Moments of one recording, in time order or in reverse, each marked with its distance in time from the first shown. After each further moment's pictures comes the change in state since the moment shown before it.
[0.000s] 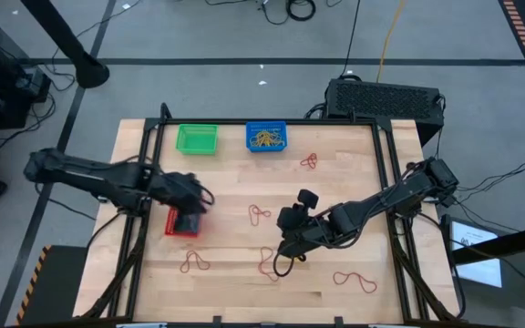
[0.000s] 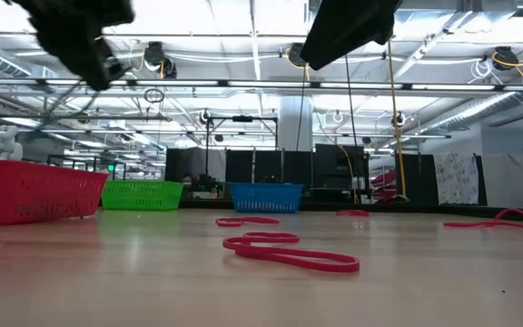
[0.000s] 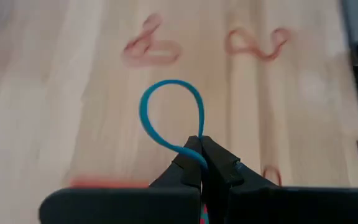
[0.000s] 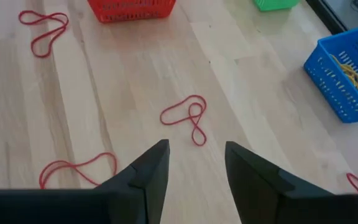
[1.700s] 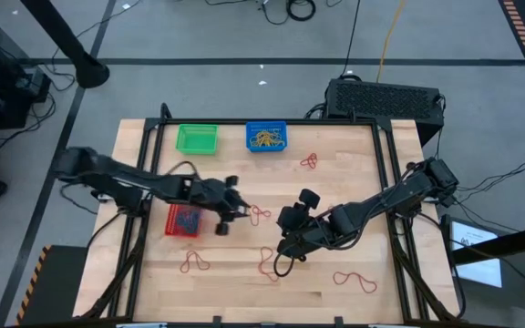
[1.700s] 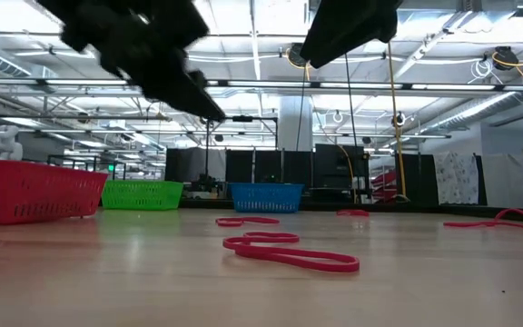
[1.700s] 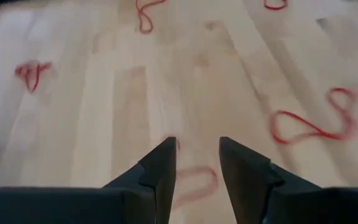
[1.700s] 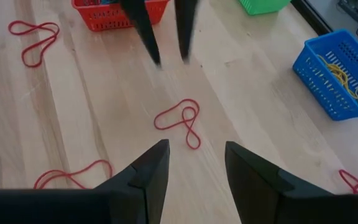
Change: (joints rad) left arm 0.044 0.461 -0.037 0.756 -0.061 0.380; right arm 0.007 0.001 0.000 -0.006 0.046 0.041
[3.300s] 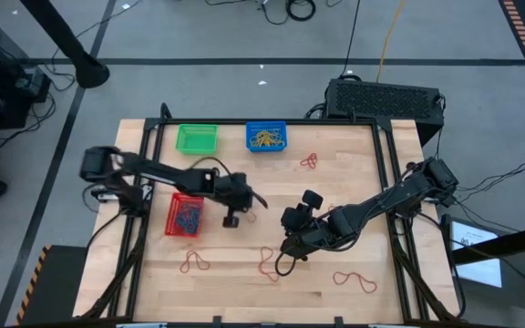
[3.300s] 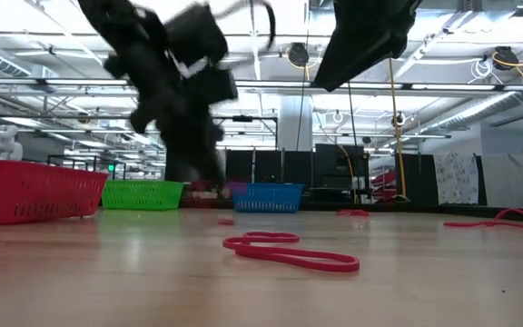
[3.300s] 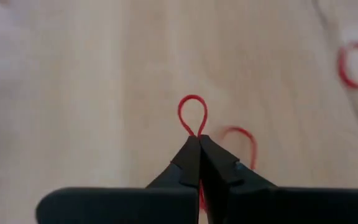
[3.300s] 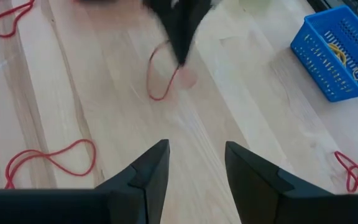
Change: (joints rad) left arm 0.122 0.239 0.148 -0.217 0.066 0.049; right arm 0.000 0.000 -0.068 -0.010 -0.006 0.026
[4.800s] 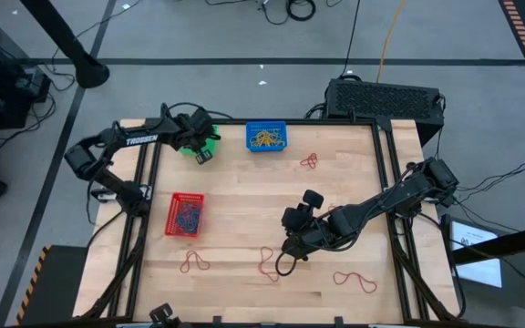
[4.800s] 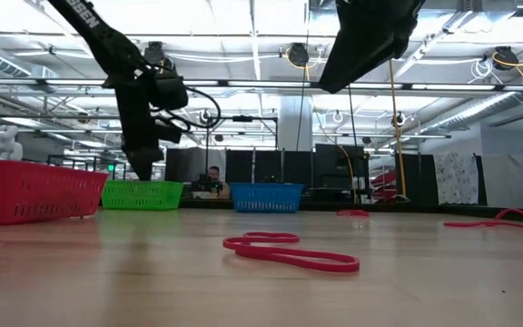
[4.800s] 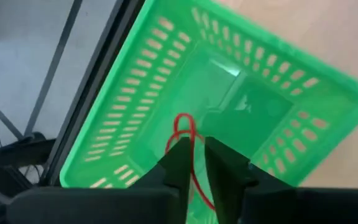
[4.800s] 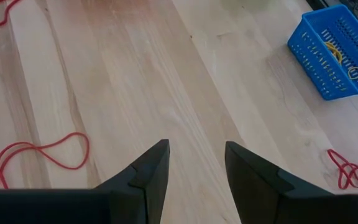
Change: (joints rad) left arm 0.710 -0.116 0.002 -0.378 -0.376 0.114; right arm 0.000 0.000 0.000 -0.023 0.000 -0.011
